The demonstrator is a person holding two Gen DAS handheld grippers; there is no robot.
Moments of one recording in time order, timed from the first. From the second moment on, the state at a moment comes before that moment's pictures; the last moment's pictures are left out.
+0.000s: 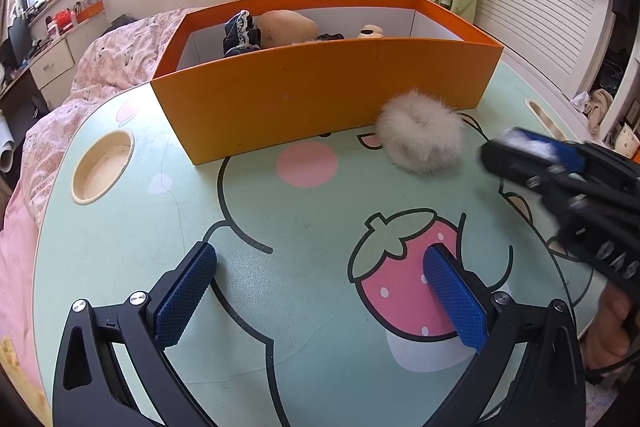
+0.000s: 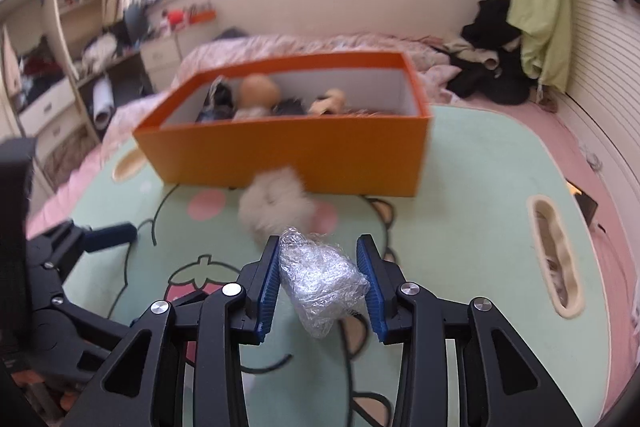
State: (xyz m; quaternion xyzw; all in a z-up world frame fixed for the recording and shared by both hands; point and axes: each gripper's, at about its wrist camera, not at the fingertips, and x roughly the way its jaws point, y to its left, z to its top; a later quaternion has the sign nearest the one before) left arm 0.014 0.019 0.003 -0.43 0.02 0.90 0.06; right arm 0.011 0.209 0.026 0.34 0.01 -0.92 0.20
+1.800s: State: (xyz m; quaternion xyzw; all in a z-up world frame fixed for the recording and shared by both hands) left arm -0.096 0.001 0.093 -0.37 0.00 0.93 0.04; right arm -0.094 0.168 0.097 0.34 0.00 -0.92 0.20
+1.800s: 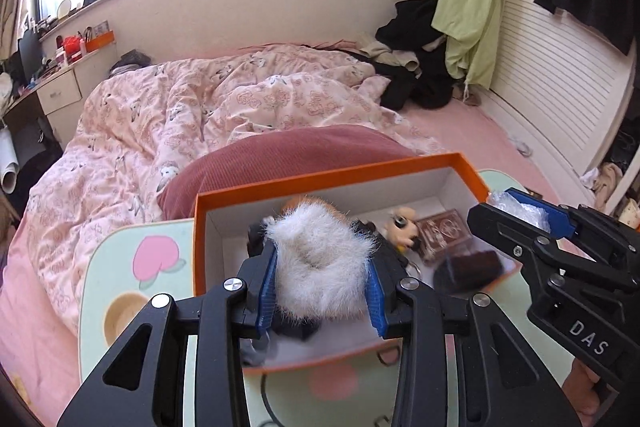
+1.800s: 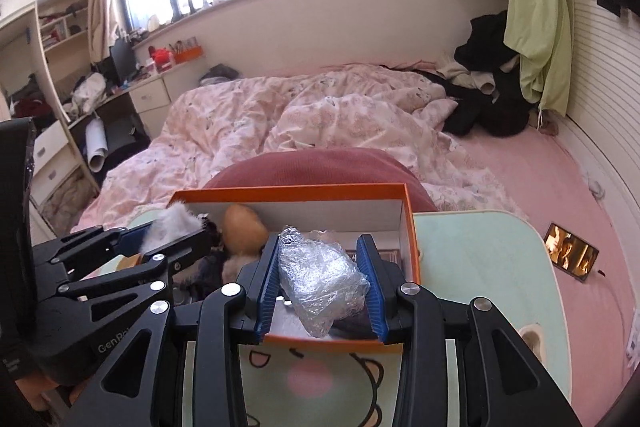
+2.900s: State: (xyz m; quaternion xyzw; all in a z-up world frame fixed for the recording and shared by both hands) left arm 0.005 0.006 0.031 -0.42 -0.02 0.91 0.04; right arm 0.005 0.211 0.019 0.41 0.02 -0.90 0.14
